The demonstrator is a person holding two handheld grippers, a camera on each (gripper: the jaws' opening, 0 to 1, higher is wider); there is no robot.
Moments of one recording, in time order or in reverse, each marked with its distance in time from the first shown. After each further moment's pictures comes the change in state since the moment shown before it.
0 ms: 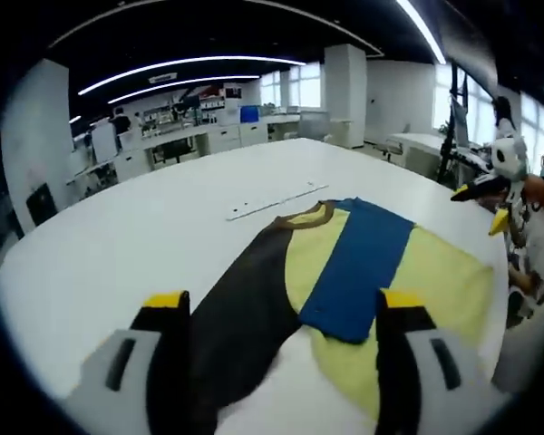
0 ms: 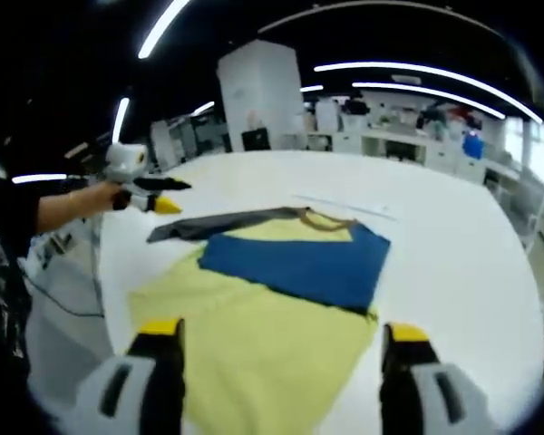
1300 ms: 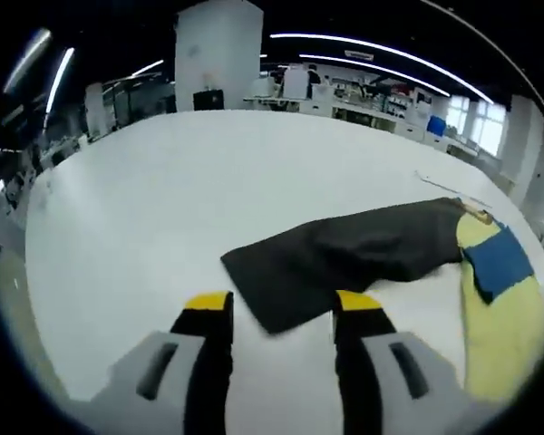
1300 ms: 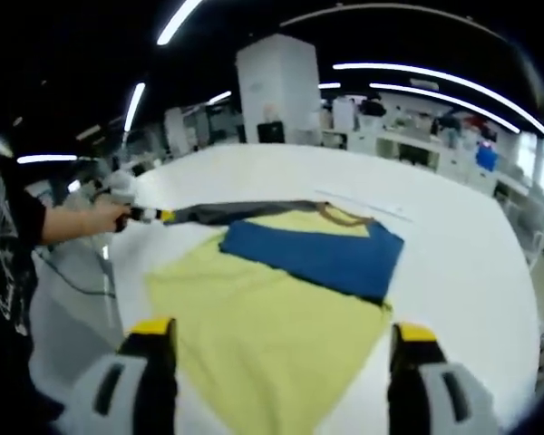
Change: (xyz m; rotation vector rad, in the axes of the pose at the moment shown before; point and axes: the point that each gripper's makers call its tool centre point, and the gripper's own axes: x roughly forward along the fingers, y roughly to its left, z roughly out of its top) left arm -0.085 0.123 -0.166 -0.479 0.095 0.690; right arm -0.013 0.030 -0.012 -0.075 0.033 0.025
